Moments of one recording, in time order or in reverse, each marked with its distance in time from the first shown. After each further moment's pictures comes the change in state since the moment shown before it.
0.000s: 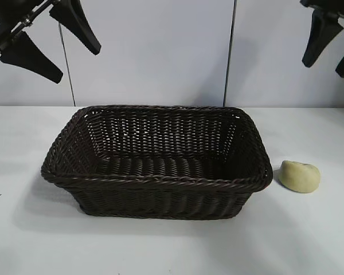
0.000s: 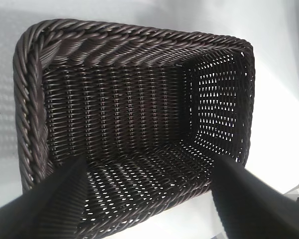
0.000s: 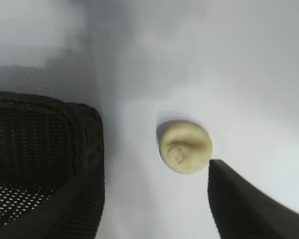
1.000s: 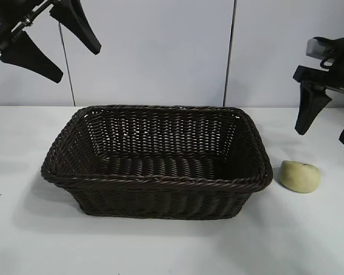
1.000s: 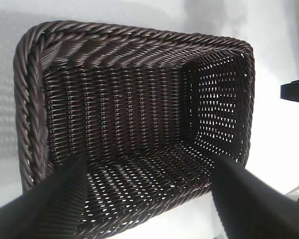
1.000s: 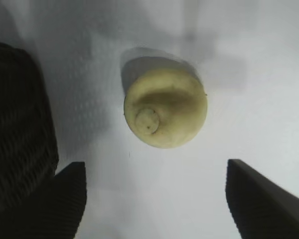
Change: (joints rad) left arm 0.000 0.000 0.000 0.000 -0.003 0.001; right arm 0.000 0.099 0.179 0.013 -0.135 -0.043
